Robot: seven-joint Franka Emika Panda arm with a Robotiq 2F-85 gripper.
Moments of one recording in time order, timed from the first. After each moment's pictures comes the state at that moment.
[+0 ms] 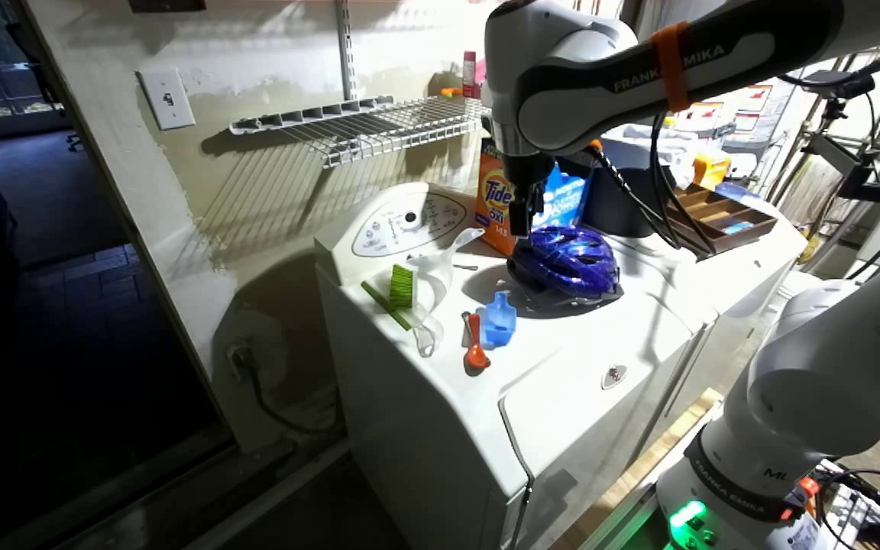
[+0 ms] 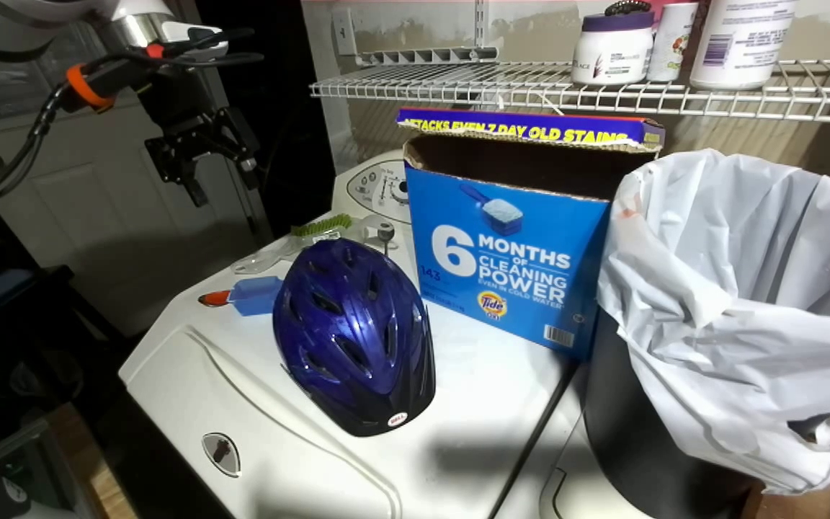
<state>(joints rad) 0.12 -0.43 0.08 -2.39 -0.31 1.91 -0.19</state>
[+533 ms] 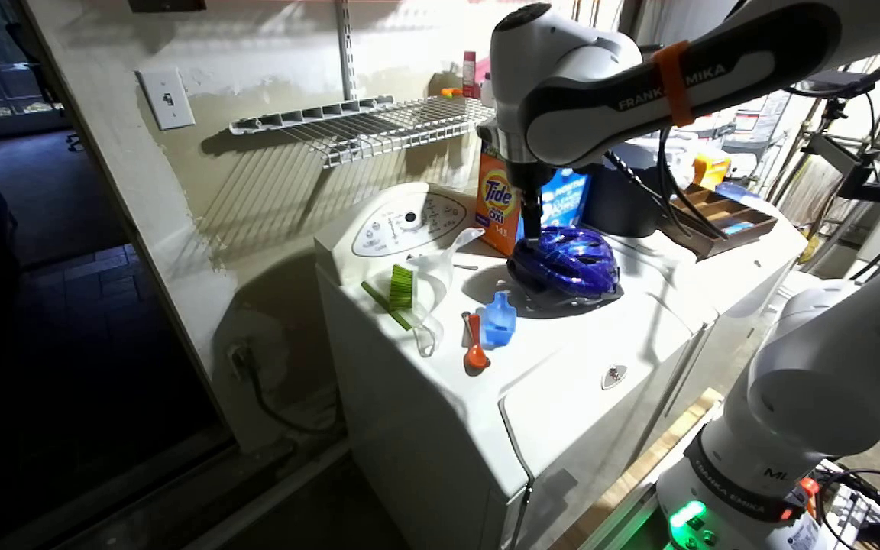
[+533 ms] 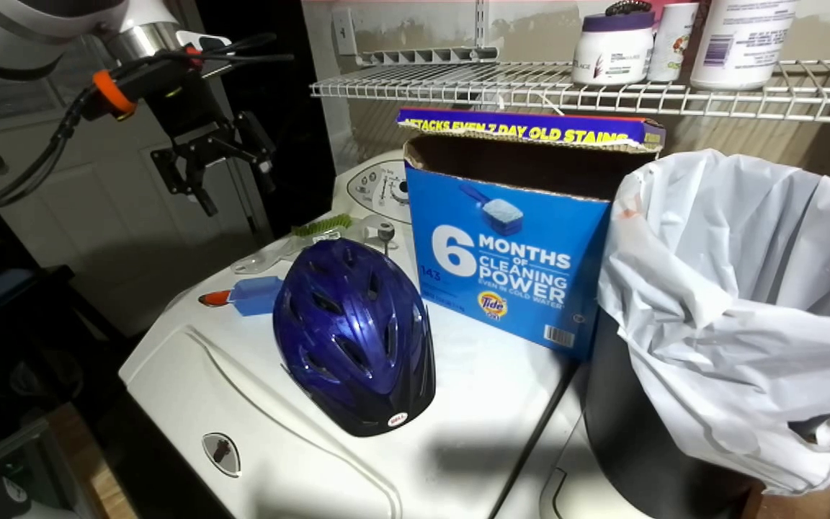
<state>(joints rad) 0.12 -0.43 0.06 -2.43 -0.38 1.99 -0.43</state>
